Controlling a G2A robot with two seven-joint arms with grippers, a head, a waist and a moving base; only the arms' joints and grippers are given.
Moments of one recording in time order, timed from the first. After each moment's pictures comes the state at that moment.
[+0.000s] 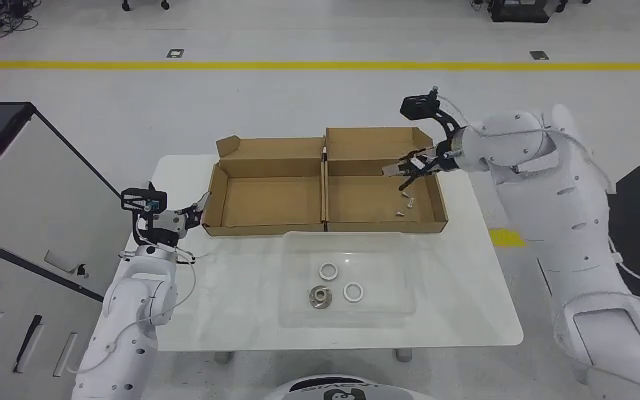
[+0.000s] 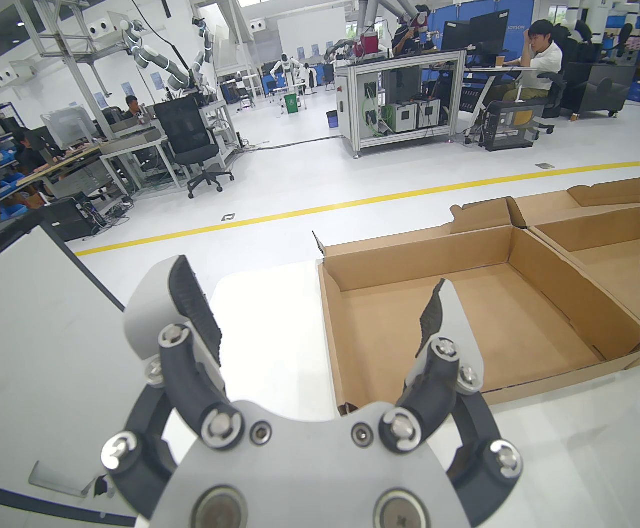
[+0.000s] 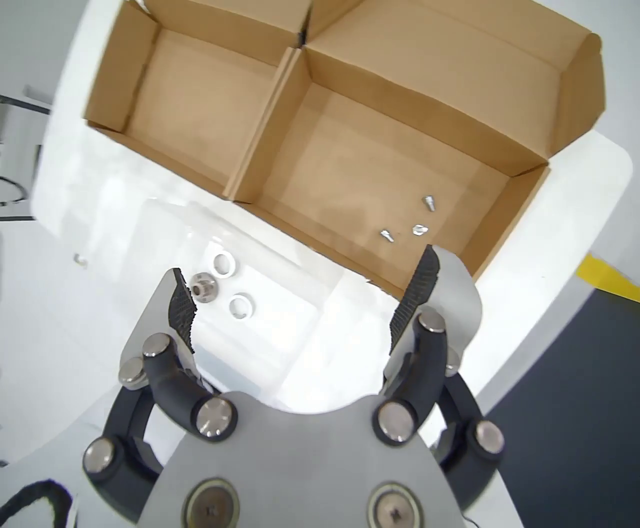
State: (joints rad) left arm 1.73 -1.15 -1.60 -1.80 1.33 0.00 0.00; right arm -0.82 -1.05 1.22 -1.65 -0.46 0.13 1.51
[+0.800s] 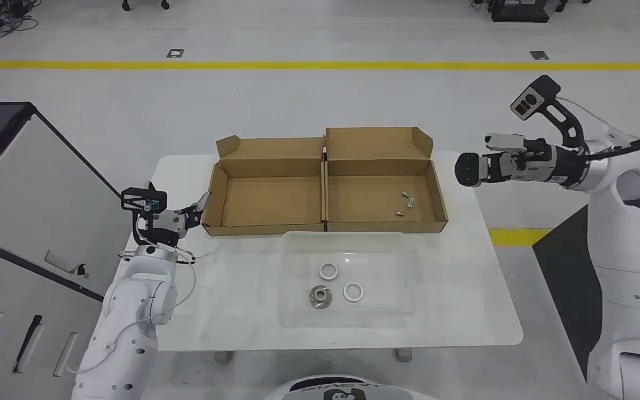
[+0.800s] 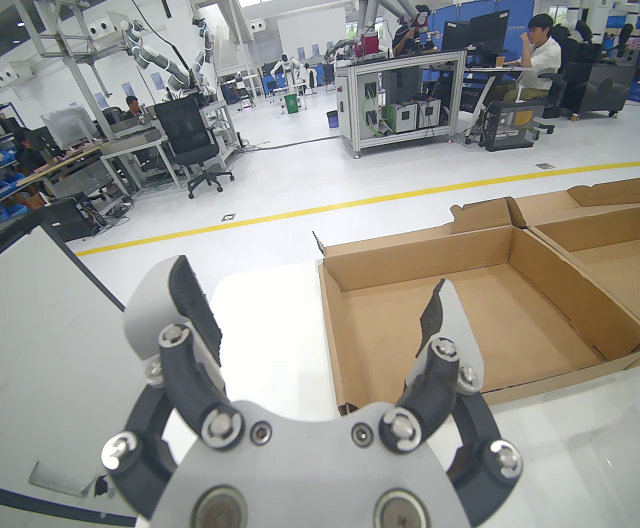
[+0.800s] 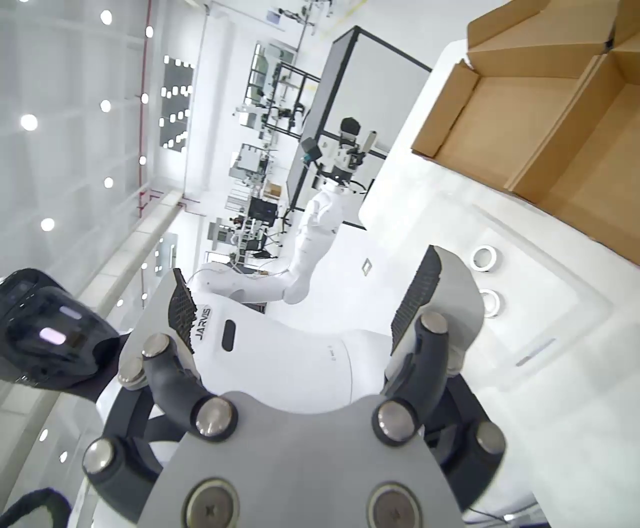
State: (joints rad) left arm 1.73 -1.15 -1.60 -1.80 1.33 0.00 0.00; right arm -1.09 -0.94 1.66 -1.57 0.51 0.18 1.54
